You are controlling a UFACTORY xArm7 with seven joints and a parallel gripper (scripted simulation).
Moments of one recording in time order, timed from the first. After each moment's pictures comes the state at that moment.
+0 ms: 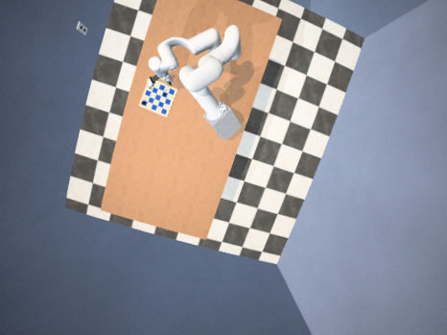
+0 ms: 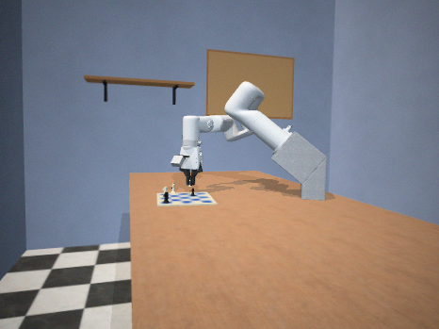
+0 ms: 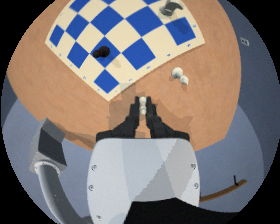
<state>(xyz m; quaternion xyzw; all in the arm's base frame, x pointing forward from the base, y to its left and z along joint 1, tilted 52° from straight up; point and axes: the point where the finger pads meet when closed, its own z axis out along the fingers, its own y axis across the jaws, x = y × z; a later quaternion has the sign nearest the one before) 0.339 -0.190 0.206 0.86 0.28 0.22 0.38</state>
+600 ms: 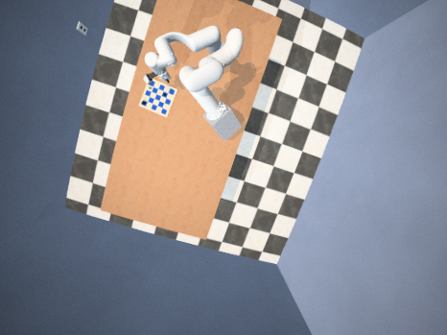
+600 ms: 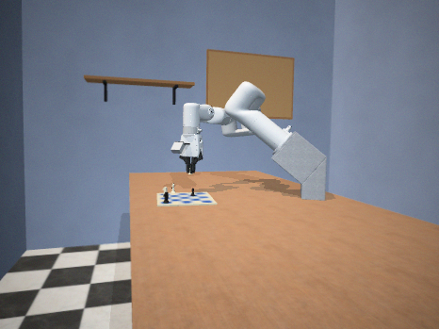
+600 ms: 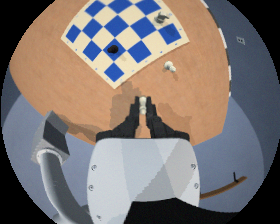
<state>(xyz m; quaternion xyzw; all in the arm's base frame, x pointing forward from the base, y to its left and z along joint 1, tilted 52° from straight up) 0.307 -0.161 0.240 0.85 0.28 0.22 0.38</state>
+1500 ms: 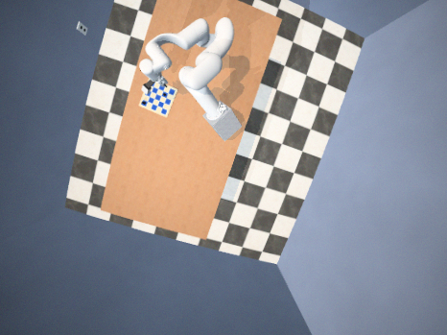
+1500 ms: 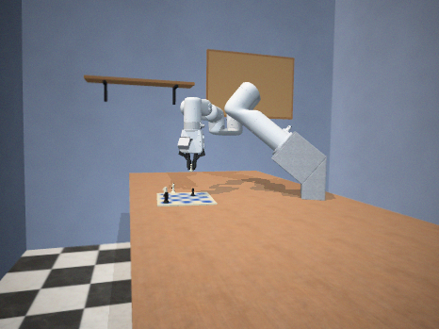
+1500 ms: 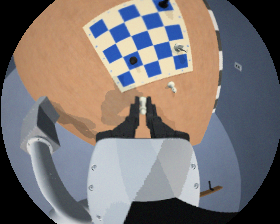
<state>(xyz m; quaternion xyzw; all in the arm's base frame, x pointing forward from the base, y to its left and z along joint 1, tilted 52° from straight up) 0.316 -0.112 0.238 0.81 0.39 0.17 0.40</state>
